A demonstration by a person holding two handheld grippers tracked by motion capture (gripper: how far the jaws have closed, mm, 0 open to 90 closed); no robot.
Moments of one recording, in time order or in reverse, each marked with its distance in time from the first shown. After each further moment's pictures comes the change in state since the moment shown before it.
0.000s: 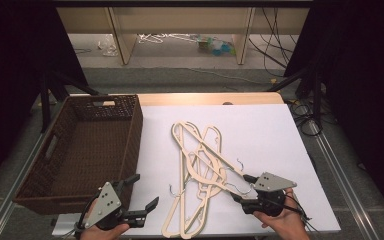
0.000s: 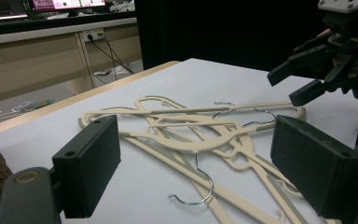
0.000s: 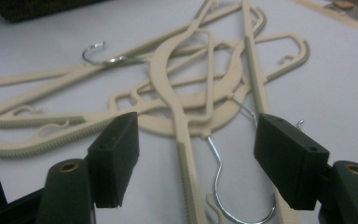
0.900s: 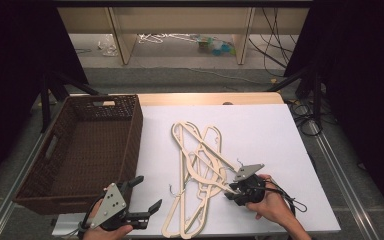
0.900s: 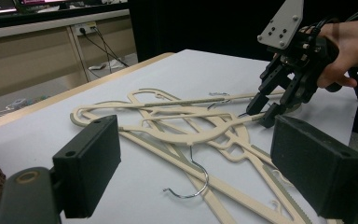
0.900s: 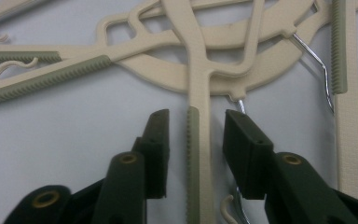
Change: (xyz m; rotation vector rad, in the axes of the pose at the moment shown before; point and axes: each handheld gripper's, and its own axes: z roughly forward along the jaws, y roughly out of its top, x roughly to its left) left arm -0.004 -0.003 0.005 0.036 -0.019 0.022; right arm -0.017 0.004 0.056 0.305 0.150 -0.041
